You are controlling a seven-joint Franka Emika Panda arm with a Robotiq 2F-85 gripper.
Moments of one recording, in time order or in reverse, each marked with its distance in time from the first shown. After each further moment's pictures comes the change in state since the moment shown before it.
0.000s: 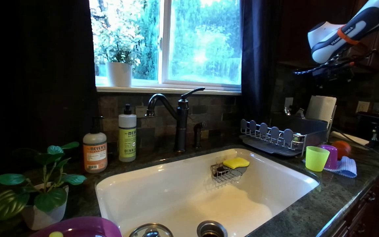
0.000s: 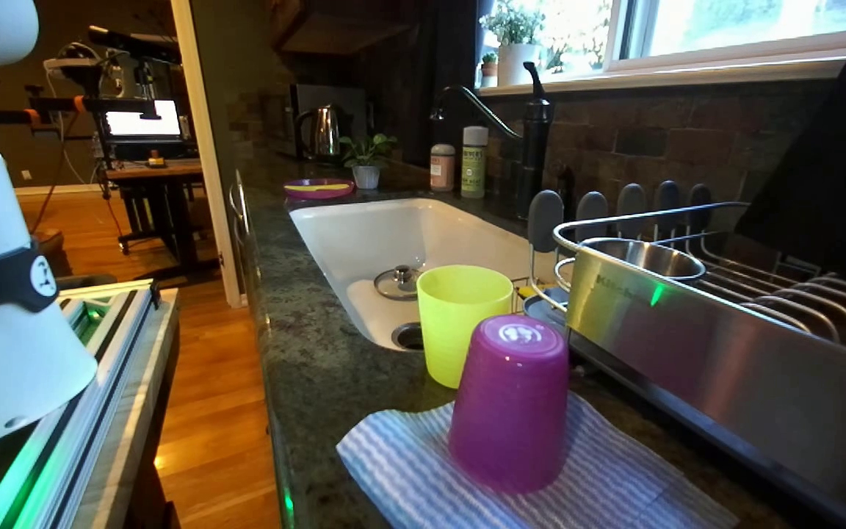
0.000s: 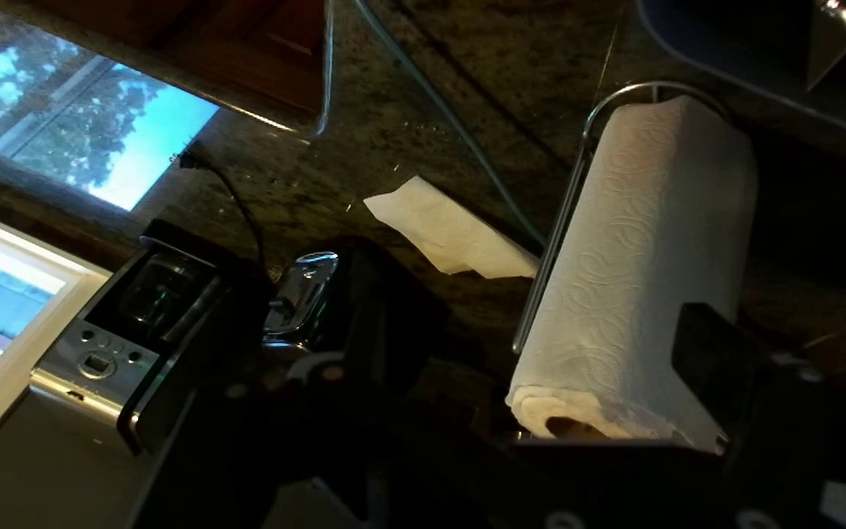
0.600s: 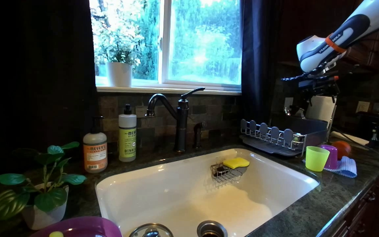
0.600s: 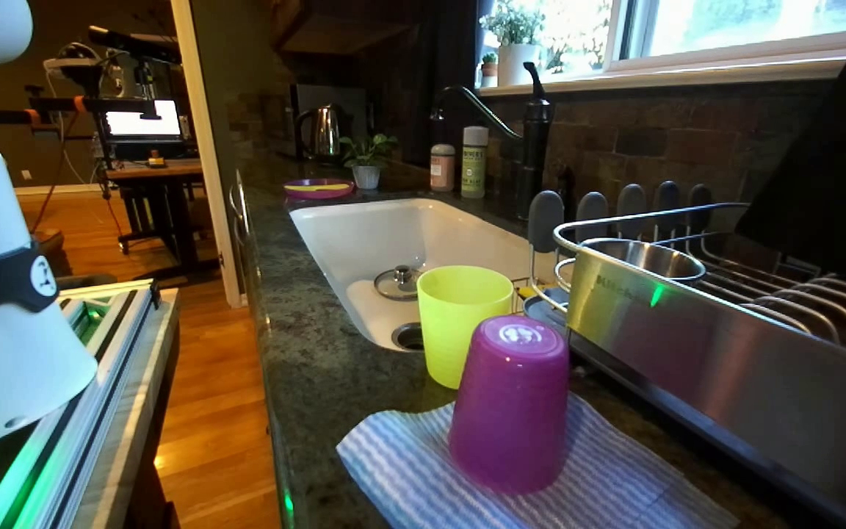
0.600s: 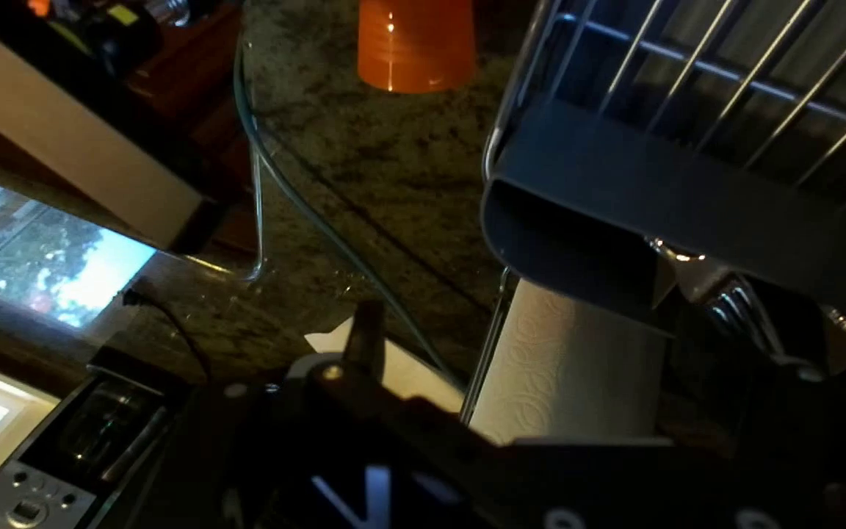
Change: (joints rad) arm 0.068 0.029 0.013 -0.103 0.125 0.001 0.085
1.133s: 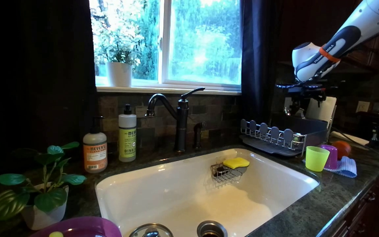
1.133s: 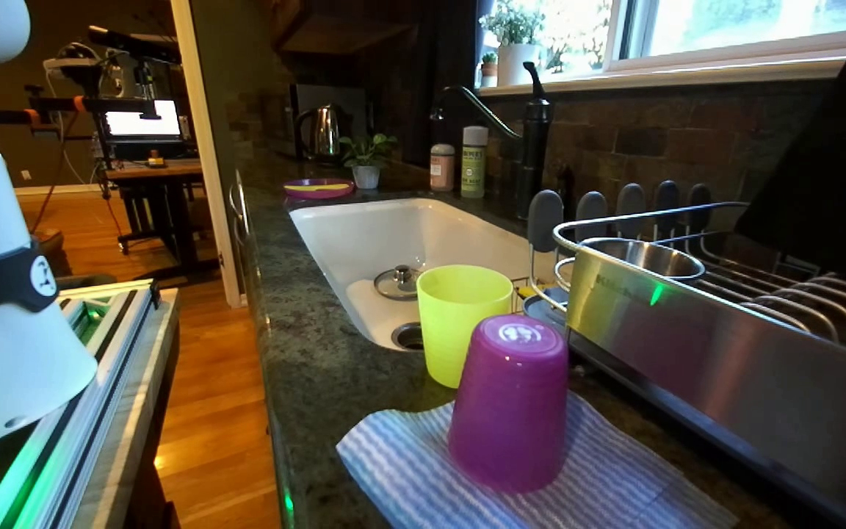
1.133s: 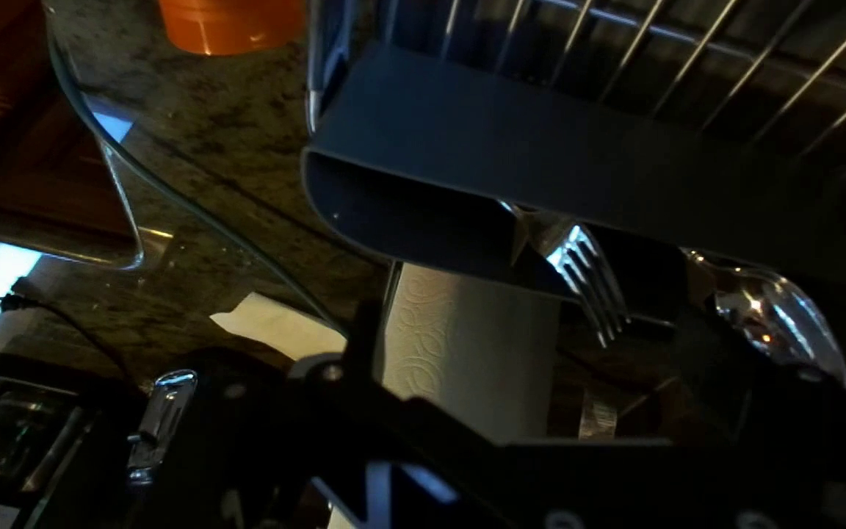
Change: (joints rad) arm 0.024 0.077 -0.021 0.004 -0.029 0.238 0.151
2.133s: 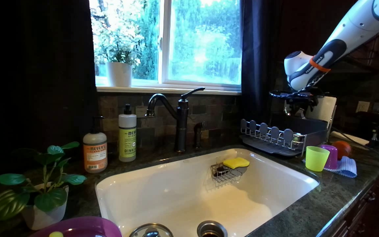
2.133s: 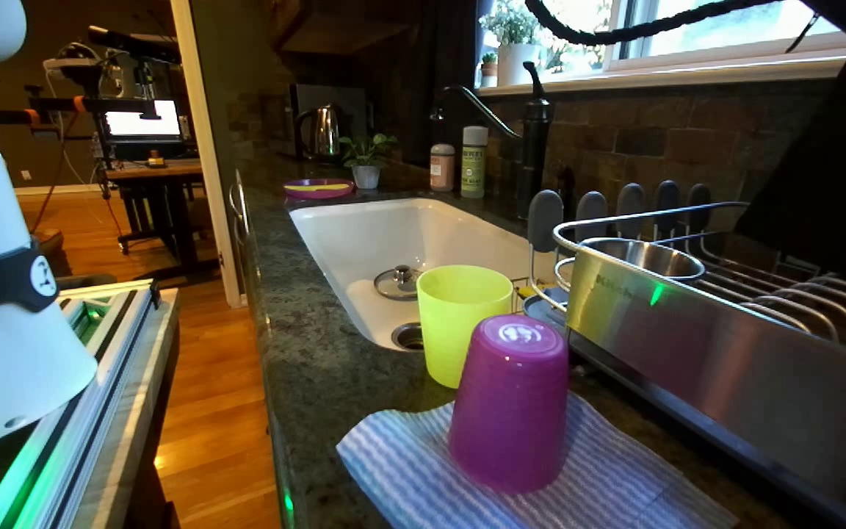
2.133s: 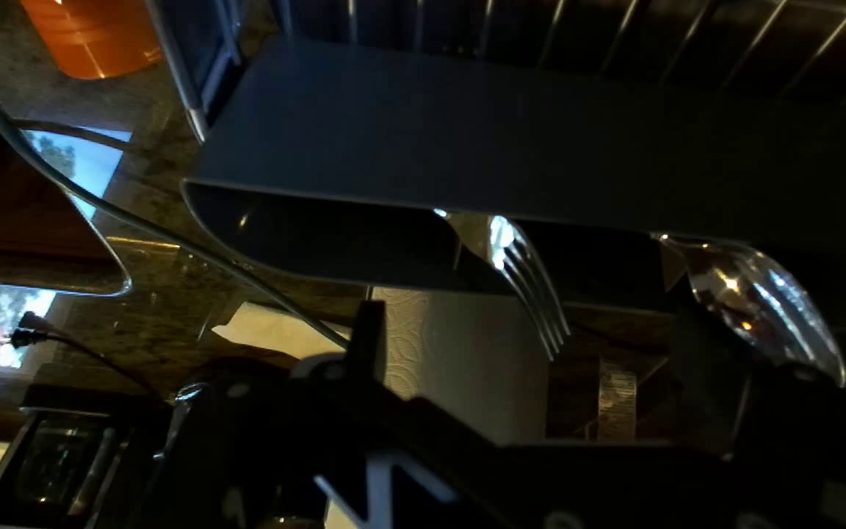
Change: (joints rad) arm 0.035 0.132 -0.041 0.100 -0.022 0.037 0.197
